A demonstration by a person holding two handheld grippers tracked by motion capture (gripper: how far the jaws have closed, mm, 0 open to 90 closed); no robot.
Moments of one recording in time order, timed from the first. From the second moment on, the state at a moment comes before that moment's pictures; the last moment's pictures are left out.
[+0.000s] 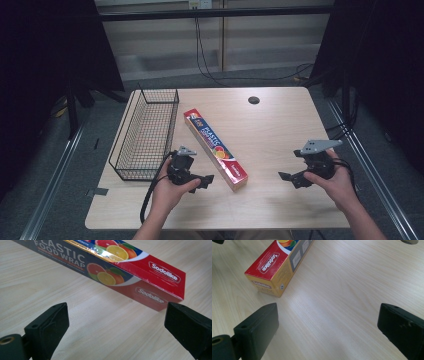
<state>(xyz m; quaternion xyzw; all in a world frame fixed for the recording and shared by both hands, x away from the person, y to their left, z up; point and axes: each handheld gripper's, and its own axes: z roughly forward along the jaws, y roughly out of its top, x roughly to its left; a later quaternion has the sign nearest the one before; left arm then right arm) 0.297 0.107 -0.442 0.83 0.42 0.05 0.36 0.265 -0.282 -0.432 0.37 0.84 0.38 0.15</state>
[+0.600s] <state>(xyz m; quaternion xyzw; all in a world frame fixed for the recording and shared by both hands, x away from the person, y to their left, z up) 0.352 0.084 -0.423 0.81 0.49 0.01 0.34 0.270 -0.285 -0.442 0.37 0.84 0.36 0.15</state>
